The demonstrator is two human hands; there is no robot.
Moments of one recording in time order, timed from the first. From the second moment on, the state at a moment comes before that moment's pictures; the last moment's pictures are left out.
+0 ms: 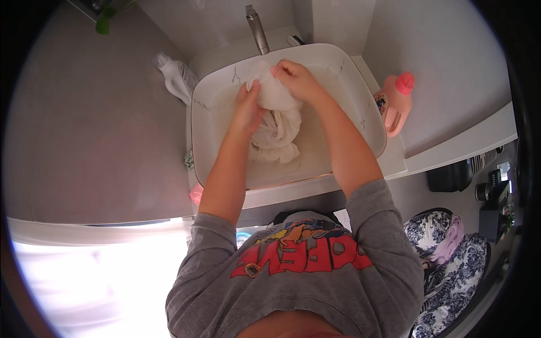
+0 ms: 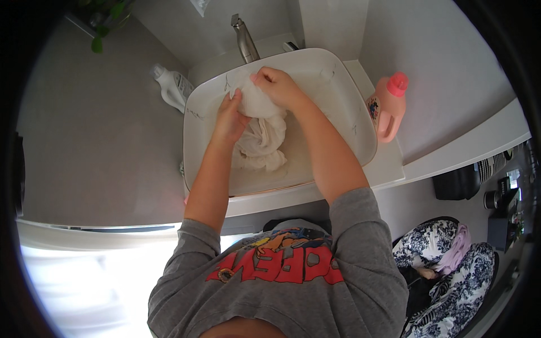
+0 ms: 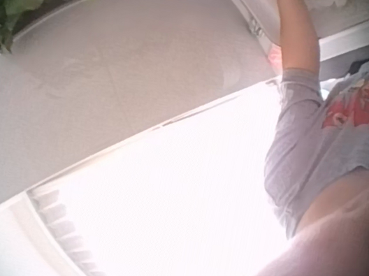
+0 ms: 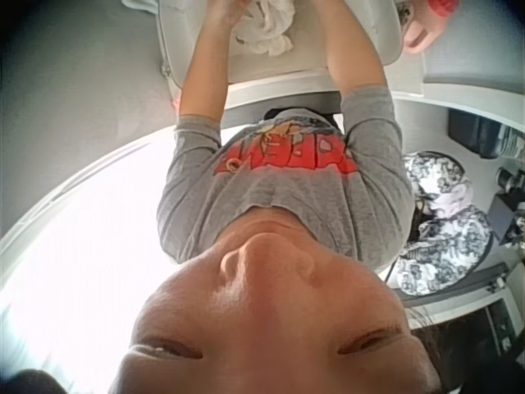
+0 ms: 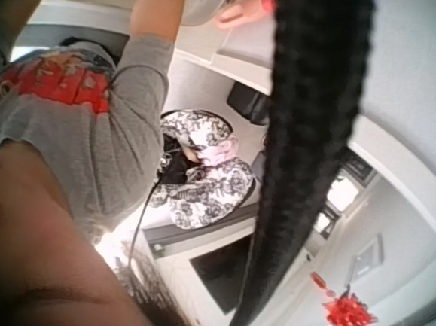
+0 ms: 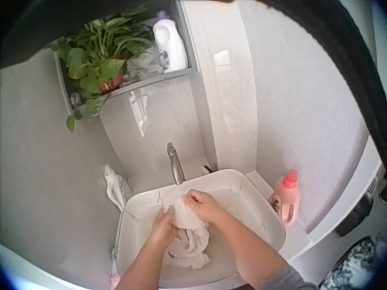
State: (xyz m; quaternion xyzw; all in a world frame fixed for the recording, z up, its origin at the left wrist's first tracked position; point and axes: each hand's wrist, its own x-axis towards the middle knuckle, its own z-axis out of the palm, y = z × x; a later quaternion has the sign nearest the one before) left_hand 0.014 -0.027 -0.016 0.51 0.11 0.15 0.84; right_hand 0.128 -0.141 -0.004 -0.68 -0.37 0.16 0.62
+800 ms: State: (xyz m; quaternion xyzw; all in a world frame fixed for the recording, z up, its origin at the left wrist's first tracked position) left_hand 0.009 0.000 -0.021 0.31 0.19 0.14 0.92; right_hand 0.073 -0.111 0.002 -0.79 -0.45 0.01 0.42
